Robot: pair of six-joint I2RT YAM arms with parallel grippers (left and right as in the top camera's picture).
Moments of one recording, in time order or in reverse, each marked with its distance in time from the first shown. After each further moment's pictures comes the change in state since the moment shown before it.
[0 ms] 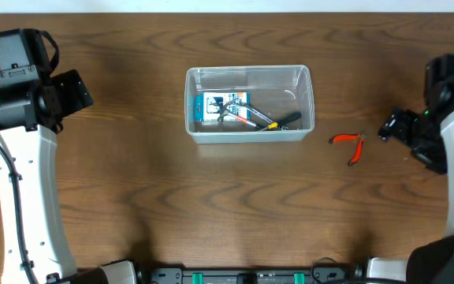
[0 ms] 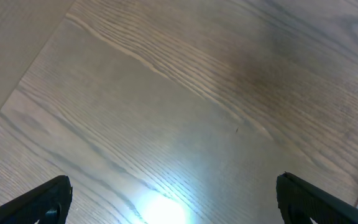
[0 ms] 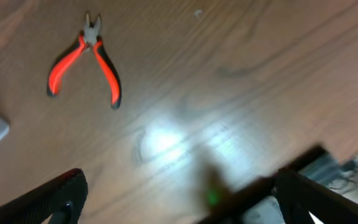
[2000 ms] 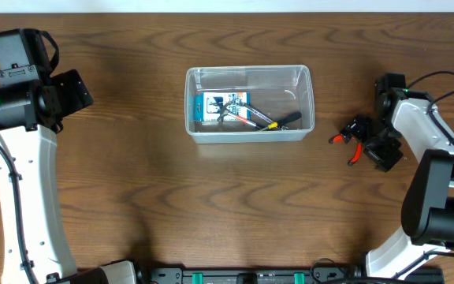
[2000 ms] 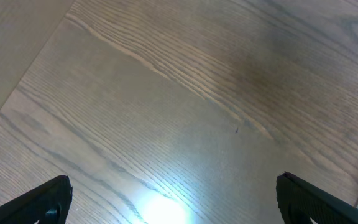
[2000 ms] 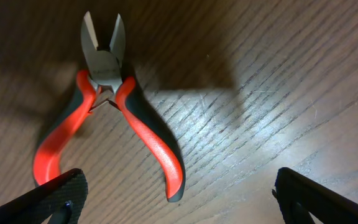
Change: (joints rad) left arm 0.000 0.000 0.000 -0.001 0.000 0.000; right arm 0.082 0.312 -0.209 0.430 -0.106 0.205
